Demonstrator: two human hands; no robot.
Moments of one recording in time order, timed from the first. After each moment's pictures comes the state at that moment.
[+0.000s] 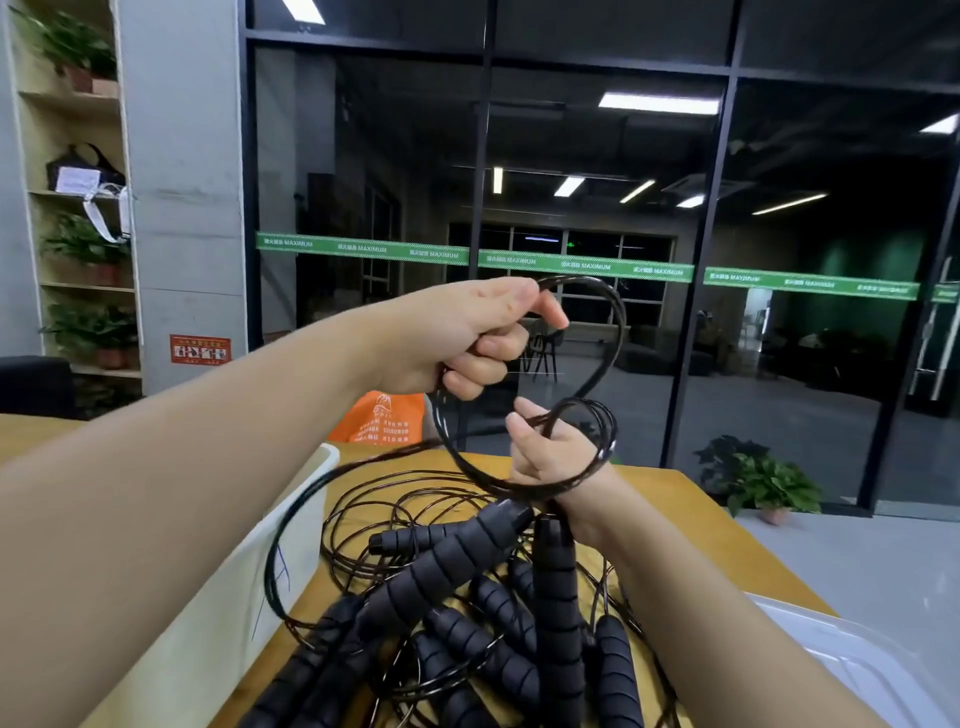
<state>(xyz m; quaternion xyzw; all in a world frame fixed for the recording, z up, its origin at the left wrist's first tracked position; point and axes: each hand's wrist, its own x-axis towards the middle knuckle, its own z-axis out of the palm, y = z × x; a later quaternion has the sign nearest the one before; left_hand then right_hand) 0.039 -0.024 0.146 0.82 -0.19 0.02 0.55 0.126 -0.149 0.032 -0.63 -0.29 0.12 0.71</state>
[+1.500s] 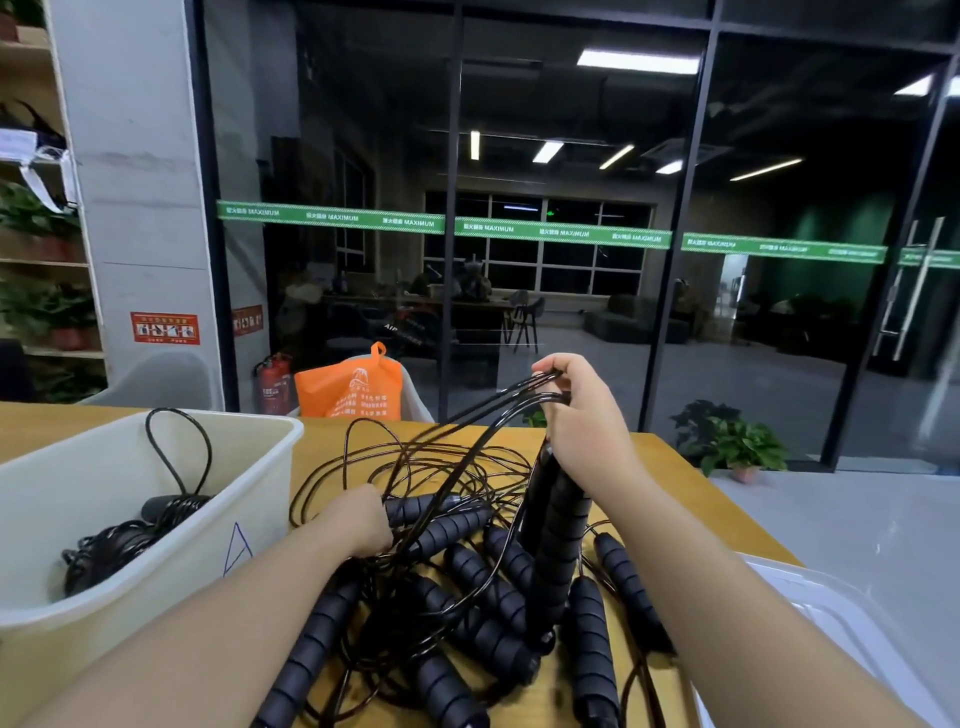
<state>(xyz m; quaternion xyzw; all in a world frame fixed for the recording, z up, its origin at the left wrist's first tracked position) 0.116 0.037 -0.059 0.96 0.24 0.01 0.16 0.141 -0.181 0.032 -0.79 -0.26 -0.15 0.54</state>
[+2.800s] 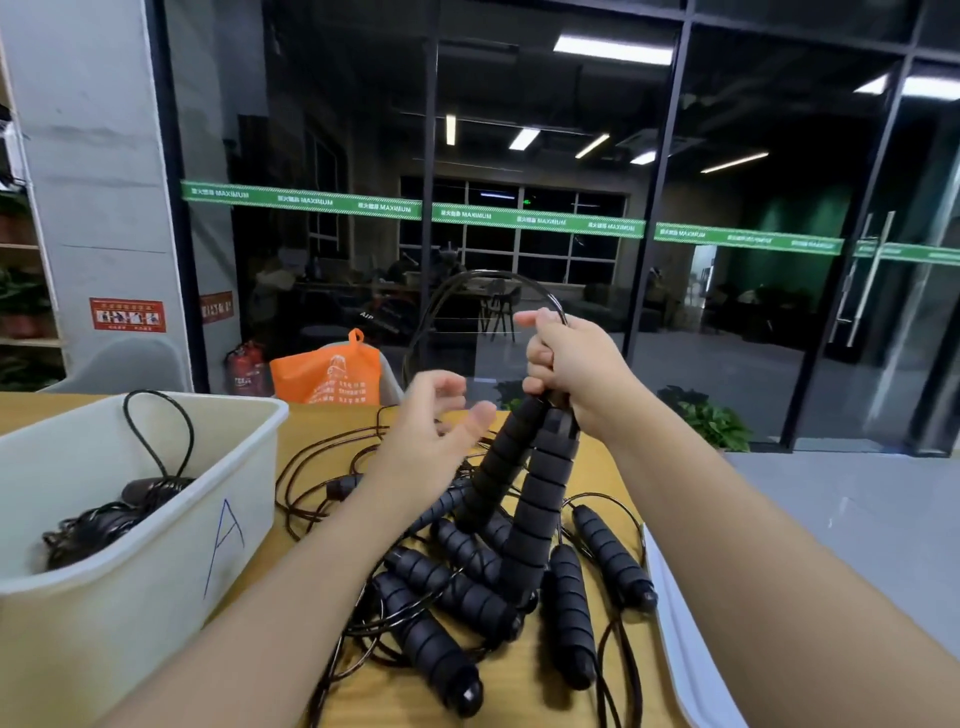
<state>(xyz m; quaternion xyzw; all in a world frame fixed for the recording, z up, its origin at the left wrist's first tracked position) 0.072 -0.046 -0.011 0.80 -0.07 0.30 0.52 0.142 -0.180 0.067 -0.62 -0.21 0.05 0.76</state>
